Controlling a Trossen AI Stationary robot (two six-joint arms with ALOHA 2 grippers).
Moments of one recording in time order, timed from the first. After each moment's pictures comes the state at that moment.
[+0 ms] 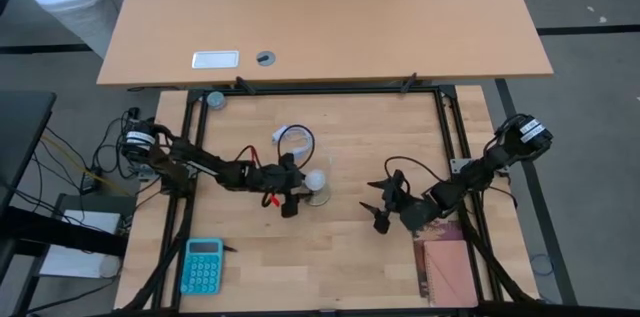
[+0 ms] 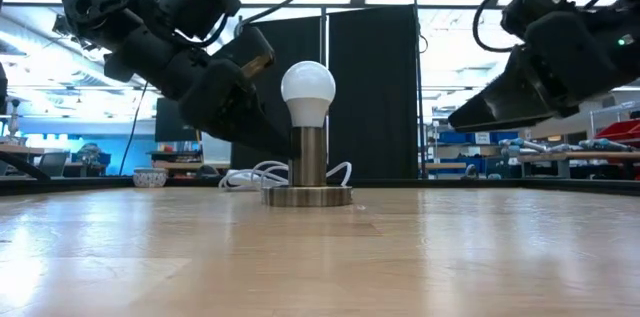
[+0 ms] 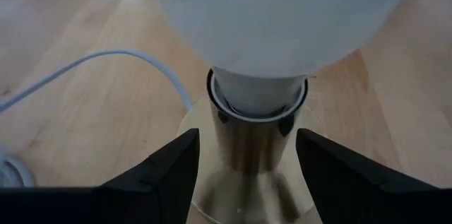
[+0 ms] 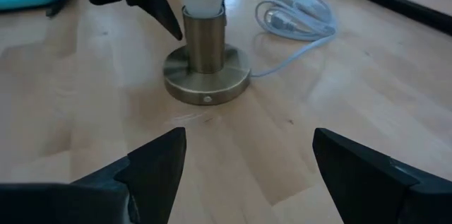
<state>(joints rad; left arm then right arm) -0.09 1.64 0.58 0.50 -0.18 -0.08 0.56 1.49 0.41 0.46 0.89 0.52</state>
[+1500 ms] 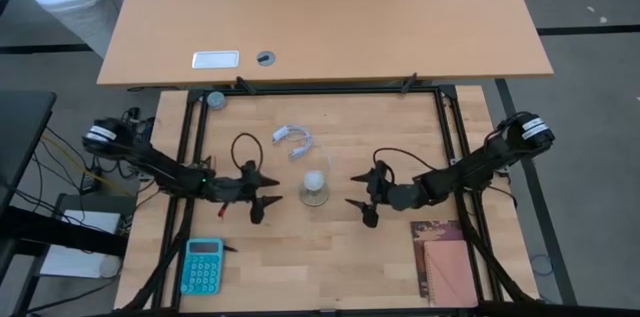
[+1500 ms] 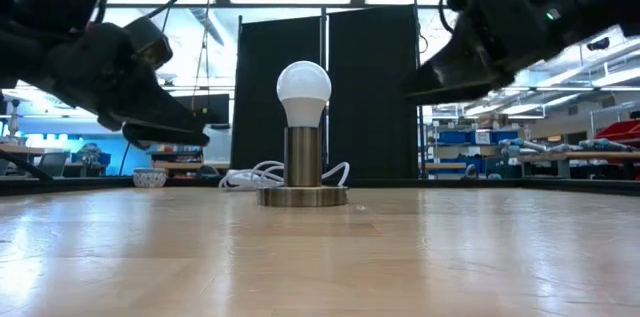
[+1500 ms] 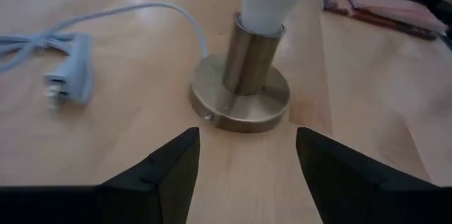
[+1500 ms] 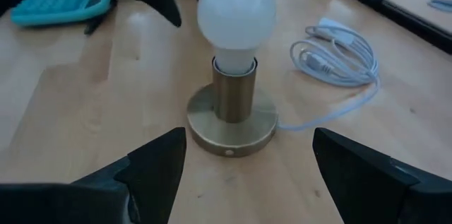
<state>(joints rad) -0.31 1.28 0.16 0.70 -0.44 -0.43 0.38 1.47 0.52 0.49 0.61 0.28</state>
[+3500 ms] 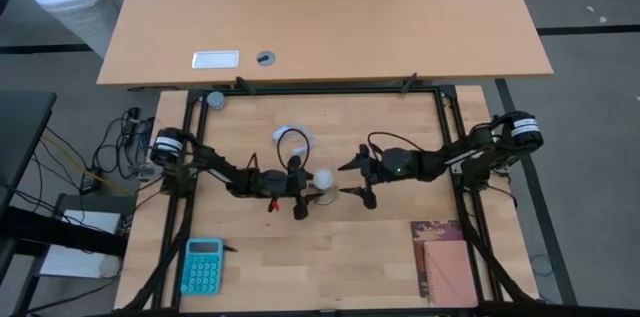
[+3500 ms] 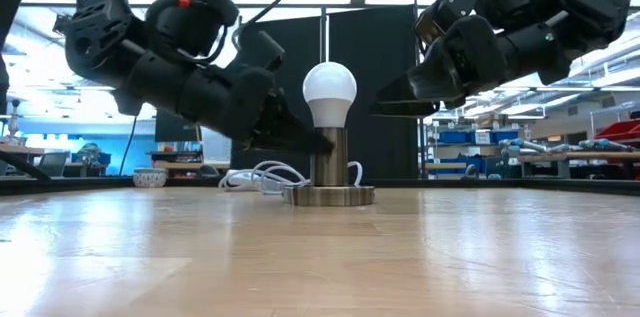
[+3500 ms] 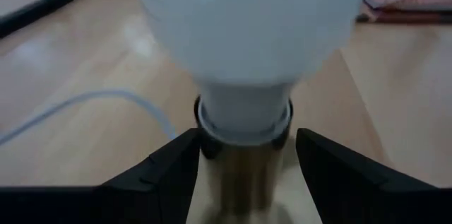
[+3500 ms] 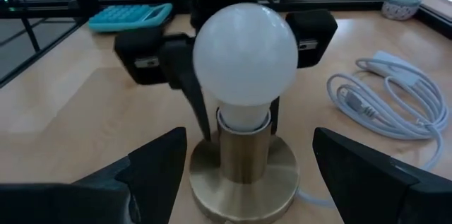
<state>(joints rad) -0.12 1.86 0.58 0.95 -0.26 -0.08 0.03 1.54 0.46 0.79 0.00 0.02</state>
